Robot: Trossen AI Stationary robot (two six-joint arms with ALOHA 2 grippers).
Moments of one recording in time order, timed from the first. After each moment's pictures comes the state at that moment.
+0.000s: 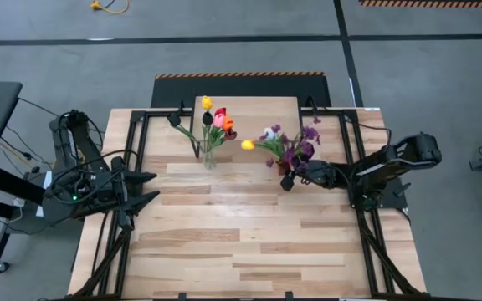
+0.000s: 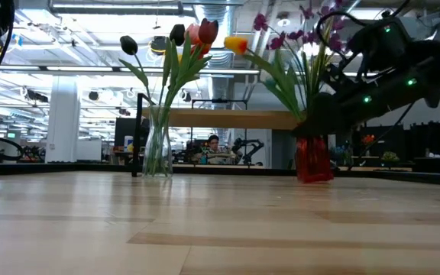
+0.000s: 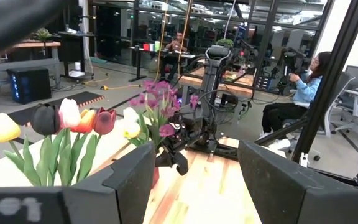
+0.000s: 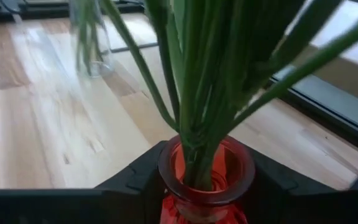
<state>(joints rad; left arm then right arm) -1.11 0.86 0.99 -0.28 -1.42 -0.33 -0.03 1.44 0.26 0.78 0.55 0.08</state>
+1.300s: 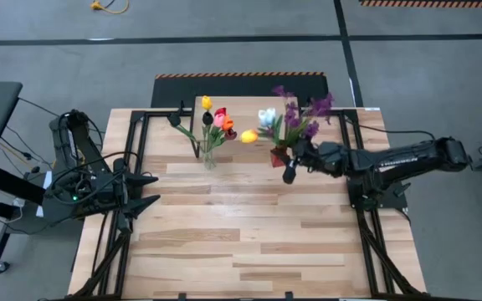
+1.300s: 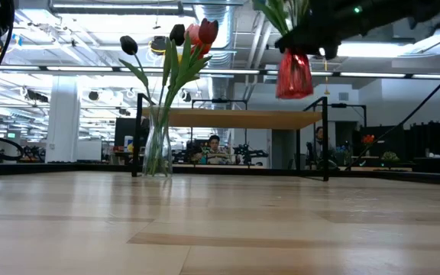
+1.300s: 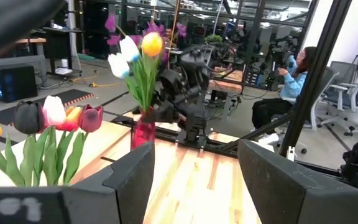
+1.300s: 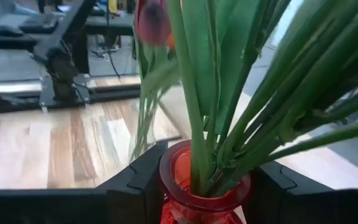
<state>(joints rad) -1.11 0.86 0.99 -0.28 -1.37 -0.34 0.02 1.08 0.61 0.27 0.46 -0.06</state>
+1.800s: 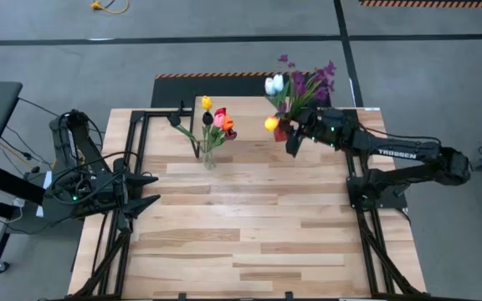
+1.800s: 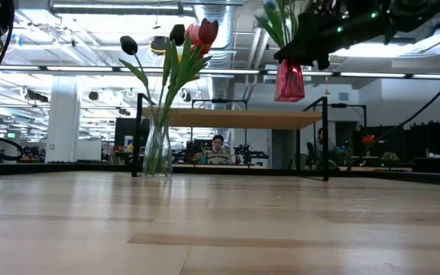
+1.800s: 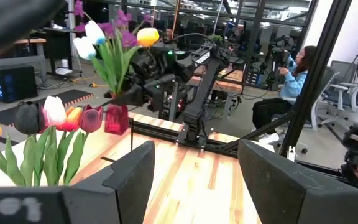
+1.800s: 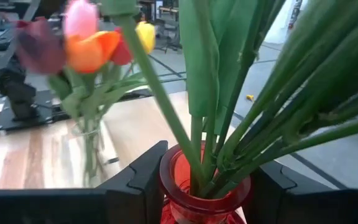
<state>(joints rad) -1.11 0.86 0.99 -0.28 -1.37 -0.33 -0.39 1.08 0.68 0.24 0.09 -0.09</state>
